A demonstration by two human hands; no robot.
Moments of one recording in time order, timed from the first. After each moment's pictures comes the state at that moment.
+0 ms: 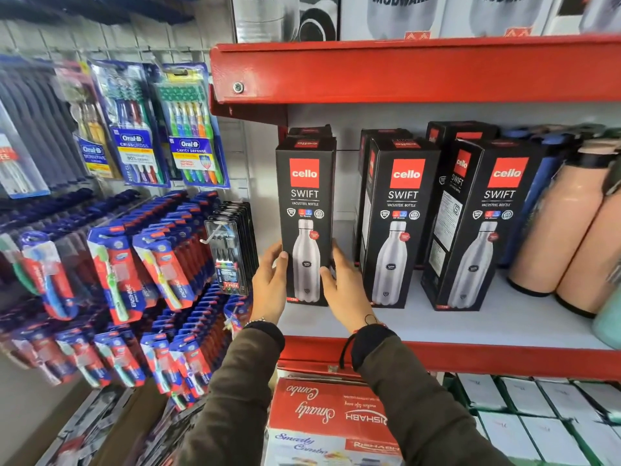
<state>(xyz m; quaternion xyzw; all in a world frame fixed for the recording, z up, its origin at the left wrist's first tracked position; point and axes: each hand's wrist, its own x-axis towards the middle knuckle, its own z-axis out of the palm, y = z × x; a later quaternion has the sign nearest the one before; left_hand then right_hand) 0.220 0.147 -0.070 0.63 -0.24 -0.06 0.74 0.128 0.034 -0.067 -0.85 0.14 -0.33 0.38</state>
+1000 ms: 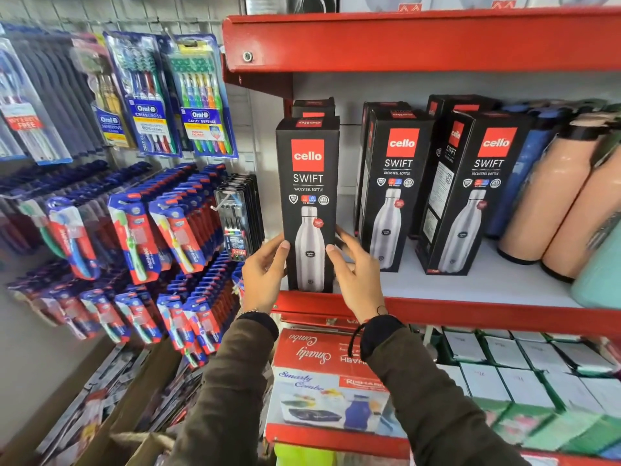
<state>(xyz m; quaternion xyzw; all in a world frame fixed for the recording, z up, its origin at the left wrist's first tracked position) 0.161 0.201 -0.075 0.63 -0.23 -0.05 0.74 0.061 0.066 -0.075 -0.77 0.13 -0.37 0.51</state>
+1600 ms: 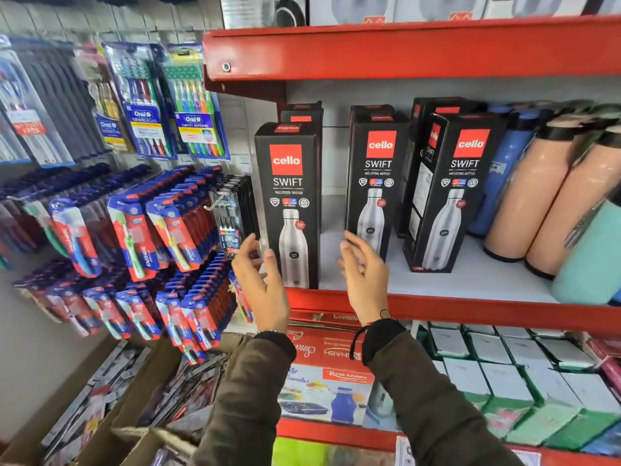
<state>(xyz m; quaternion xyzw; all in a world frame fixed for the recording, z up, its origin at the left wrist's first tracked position) 0.104 0.179 -0.083 0.62 -0.16 0.21 0.74 0.024 0.052 -0.070 -0.71 0.17 -0.42 0.55</state>
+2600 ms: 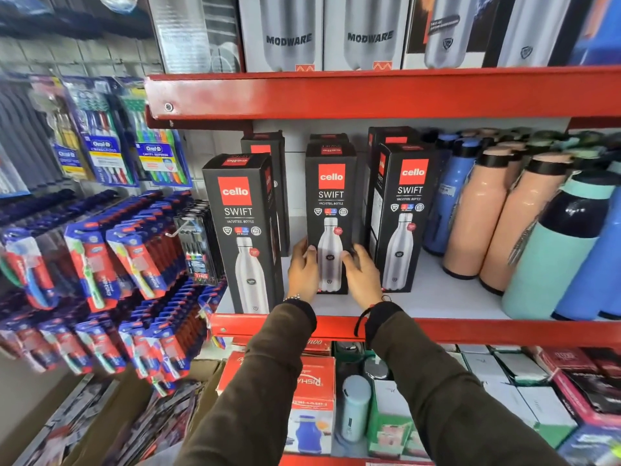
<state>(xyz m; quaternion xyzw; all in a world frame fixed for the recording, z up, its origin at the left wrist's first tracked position) 0.093 0.042 -0.045 0.68 -0.20 -0.10 0.70 0.025 -0.054 -0.059 -0.74 0.26 -0.33 0.52</state>
